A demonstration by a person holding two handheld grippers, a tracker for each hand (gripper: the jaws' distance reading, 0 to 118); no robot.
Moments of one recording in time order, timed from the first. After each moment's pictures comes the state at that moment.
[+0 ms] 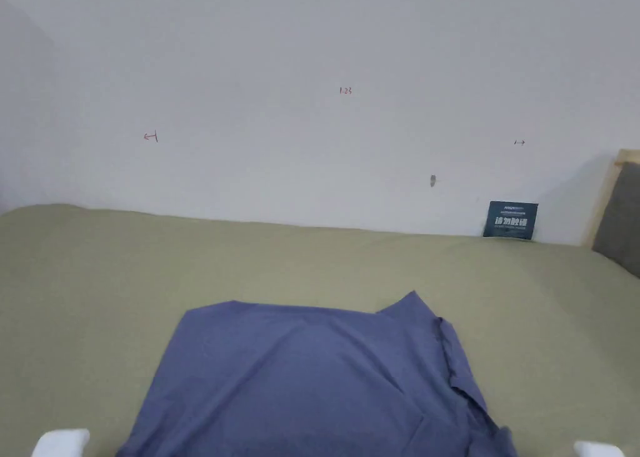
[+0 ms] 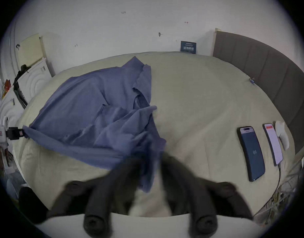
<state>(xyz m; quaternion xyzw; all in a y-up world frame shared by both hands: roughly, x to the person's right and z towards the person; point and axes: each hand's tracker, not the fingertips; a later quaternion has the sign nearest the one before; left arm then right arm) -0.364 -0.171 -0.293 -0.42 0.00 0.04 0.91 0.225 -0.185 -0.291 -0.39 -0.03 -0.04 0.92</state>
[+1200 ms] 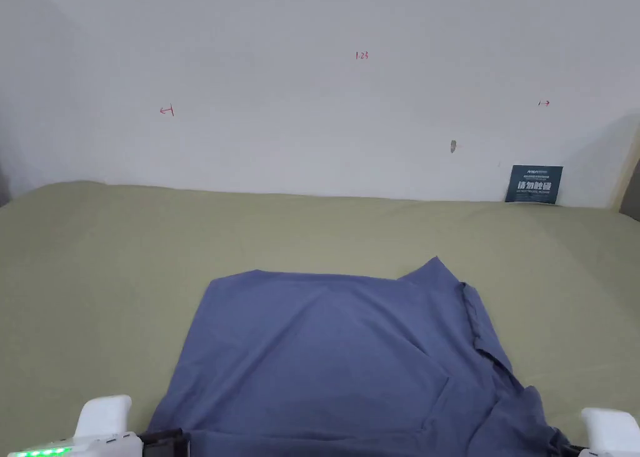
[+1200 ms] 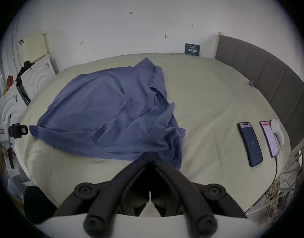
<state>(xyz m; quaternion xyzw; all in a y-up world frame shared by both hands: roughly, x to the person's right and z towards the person) -0.366 -0.190 -0.294 -0.40 -0.01 0.08 0.91 0.172 -0.165 -0.258 -0.38 -0.02 -0.03 0.92</state>
